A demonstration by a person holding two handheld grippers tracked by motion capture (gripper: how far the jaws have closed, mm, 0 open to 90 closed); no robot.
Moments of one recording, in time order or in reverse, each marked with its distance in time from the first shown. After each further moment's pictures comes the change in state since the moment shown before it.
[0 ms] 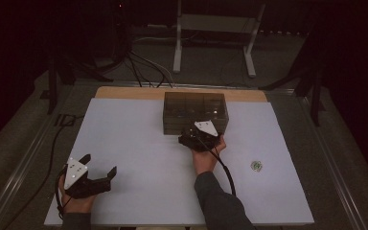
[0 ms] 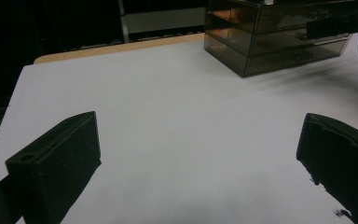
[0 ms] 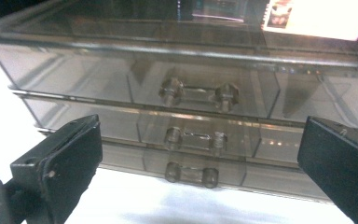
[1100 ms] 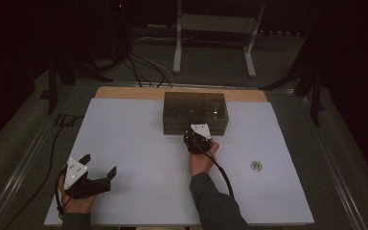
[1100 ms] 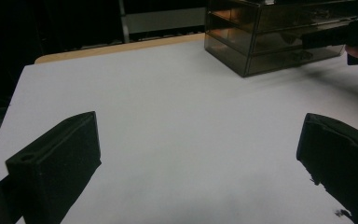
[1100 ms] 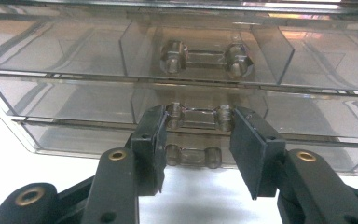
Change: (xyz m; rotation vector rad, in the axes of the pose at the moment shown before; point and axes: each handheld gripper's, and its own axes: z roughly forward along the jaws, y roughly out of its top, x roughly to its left) left arm 0.000 0.000 0.000 0.001 0.001 0.001; right arm 0.015 -0.010 0.006 0.033 -0.099 0.025
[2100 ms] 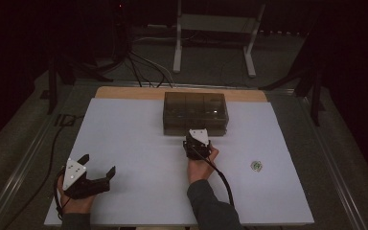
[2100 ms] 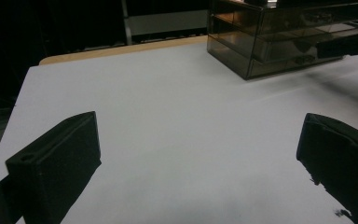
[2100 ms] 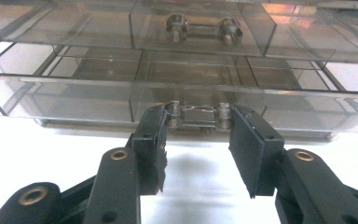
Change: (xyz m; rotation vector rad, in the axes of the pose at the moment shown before) left arm 0.000 0.000 -0.002 -0.007 0.010 -0.003; right arm 0.007 -0.010 -0.023 0.028 -0.046 -0.018
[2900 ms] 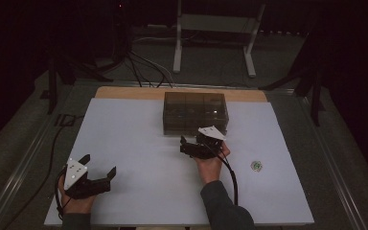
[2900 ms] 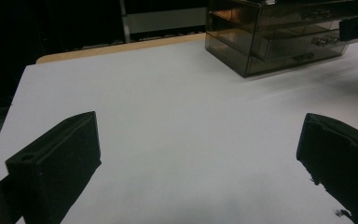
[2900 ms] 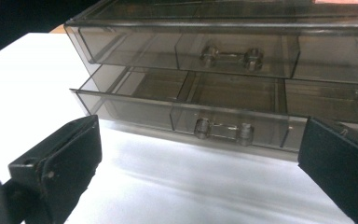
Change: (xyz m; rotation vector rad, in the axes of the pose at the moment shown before) left arm 0.000 0.000 0.001 0.008 -0.005 0.002; right arm -0.036 0.017 -0.014 0.011 0.336 0.030
